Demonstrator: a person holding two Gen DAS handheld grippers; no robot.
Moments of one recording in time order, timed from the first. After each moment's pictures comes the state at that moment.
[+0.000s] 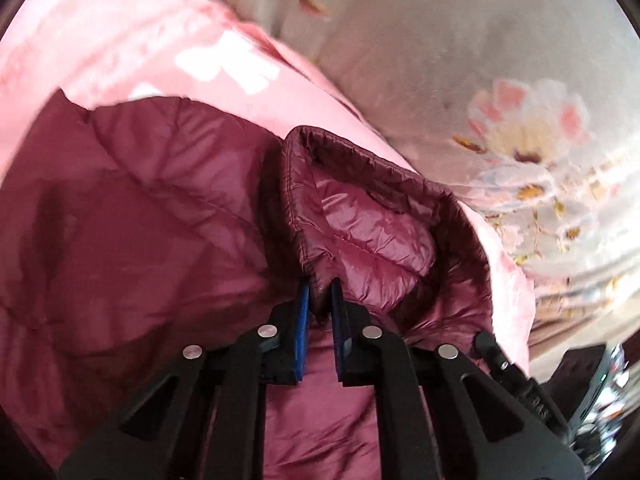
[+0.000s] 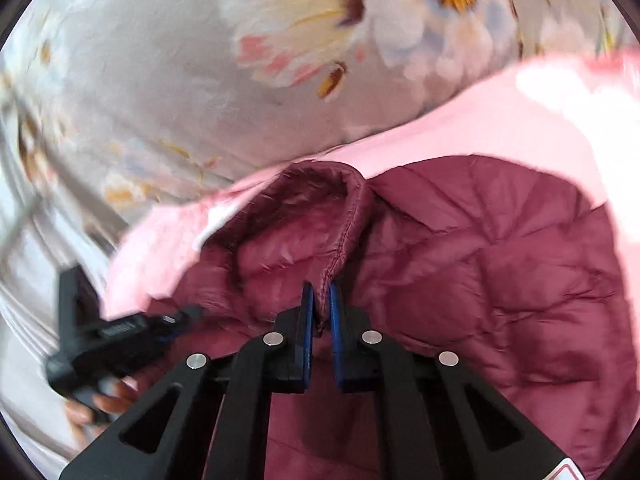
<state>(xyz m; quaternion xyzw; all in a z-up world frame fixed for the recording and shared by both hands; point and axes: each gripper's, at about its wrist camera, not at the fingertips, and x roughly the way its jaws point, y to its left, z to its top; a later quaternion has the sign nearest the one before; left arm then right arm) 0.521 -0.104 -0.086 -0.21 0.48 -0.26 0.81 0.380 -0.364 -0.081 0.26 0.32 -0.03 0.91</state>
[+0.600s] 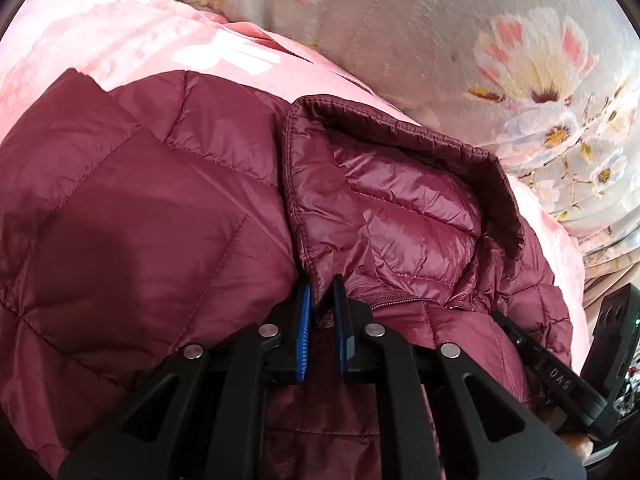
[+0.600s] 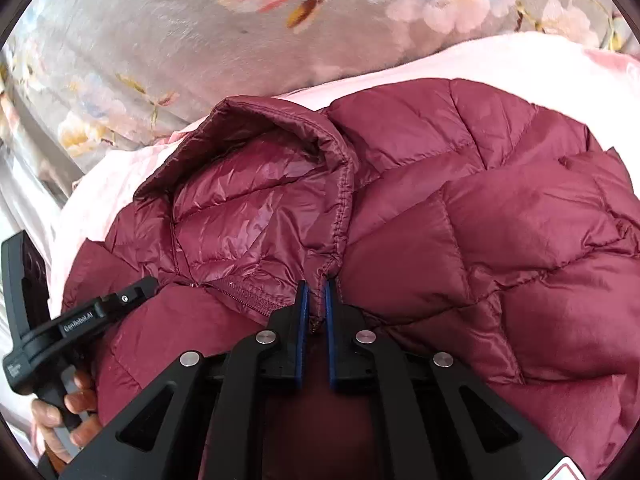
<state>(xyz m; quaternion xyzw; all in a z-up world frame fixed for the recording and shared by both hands) 0.508 -0.121 -0.121 -0.11 0.44 -0.24 0.86 0.397 -0.362 -0.135 0.23 0.38 -0.06 0.89</state>
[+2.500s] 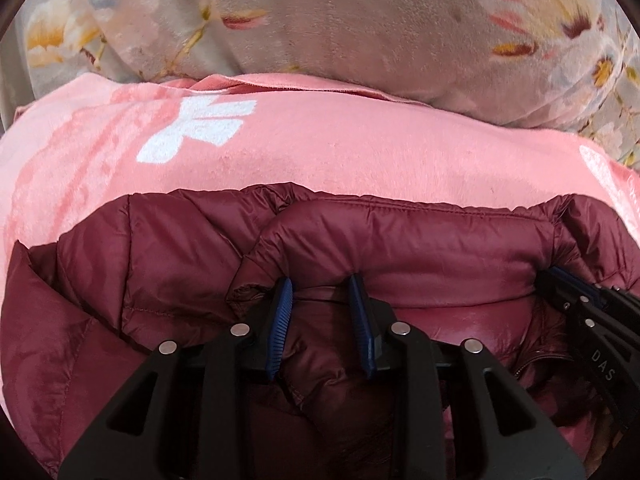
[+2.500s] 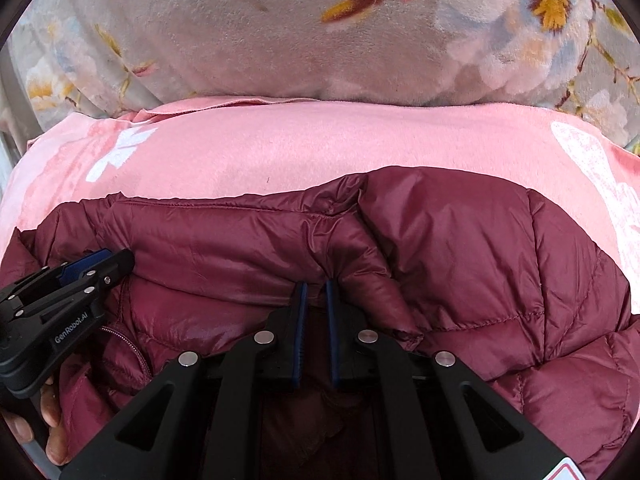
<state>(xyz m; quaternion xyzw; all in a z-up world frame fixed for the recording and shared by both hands) 0.553 -0.188 -0.113 0.07 0.41 -0.16 0.90 0.479 -0.348 -0.132 0.10 0.40 -0.11 0.90</state>
